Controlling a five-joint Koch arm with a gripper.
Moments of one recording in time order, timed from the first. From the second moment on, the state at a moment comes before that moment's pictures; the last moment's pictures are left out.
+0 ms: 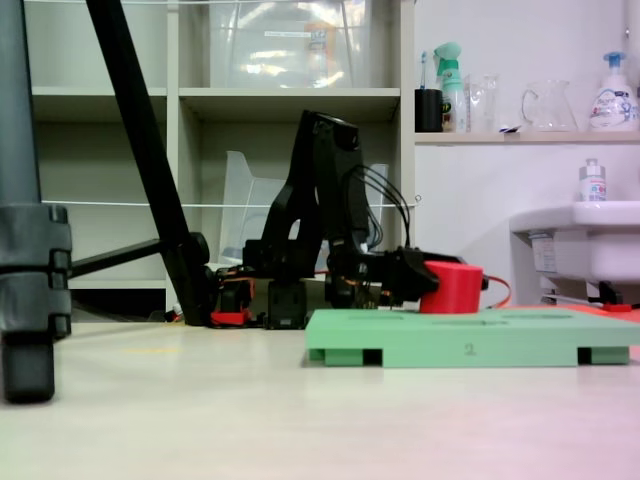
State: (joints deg) arm -50.2 69.5 150.0 -72.7 90.6
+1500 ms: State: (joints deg) arm -0.3 128.7 175.6 -30.8 3.4
